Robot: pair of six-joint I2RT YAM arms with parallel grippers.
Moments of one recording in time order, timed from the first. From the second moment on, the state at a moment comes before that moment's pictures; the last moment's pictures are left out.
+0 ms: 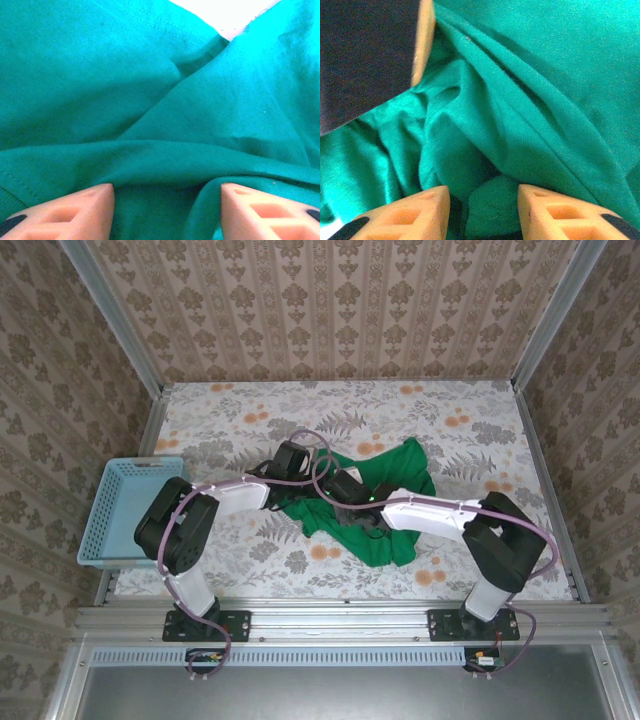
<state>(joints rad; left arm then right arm) -0.64 1.75 0.94 -0.02 0.19 -0.48 0.84 1.69 1.04 -0.44 0.33 0.53</state>
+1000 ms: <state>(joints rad) -0.63 1.76 0.93 -0.05 0.16 -0.49 0.85 1.42 0.97 -0.45 0.30 0.49</state>
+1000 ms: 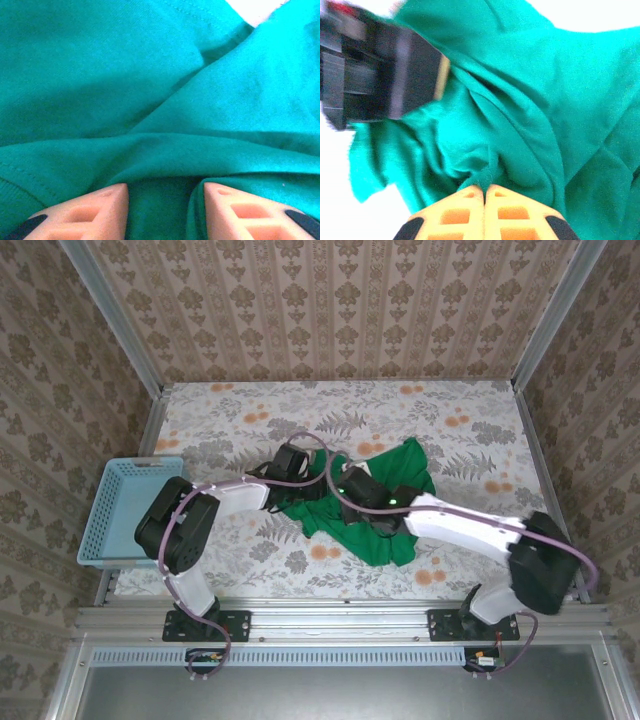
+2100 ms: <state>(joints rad) -0.93 1.71 0.87 -0.07 0.00 -0.44 0.67 1.03 0.60 -0.24 -0.04 0.66</state>
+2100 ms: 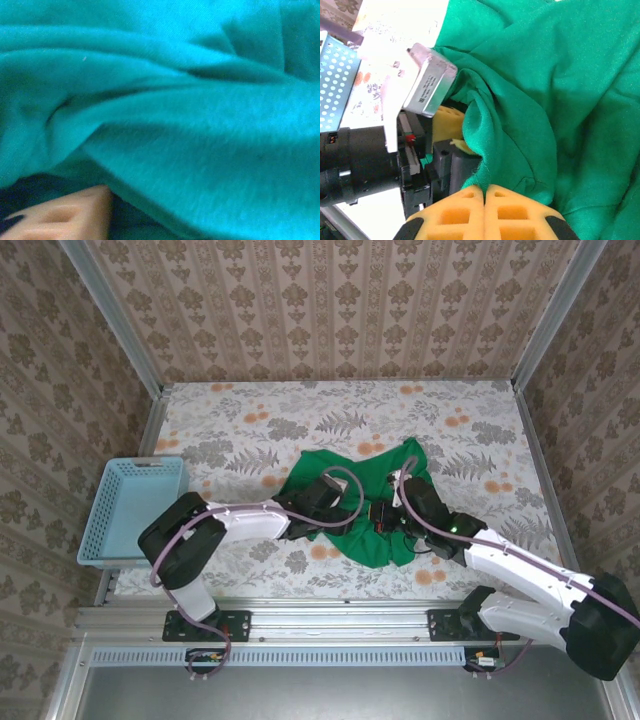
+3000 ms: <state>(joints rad) -0.89 1.71 0.89 0.04 0.10 -0.43 0.56 1.10 0.52 -0.31 0.15 0.67</state>
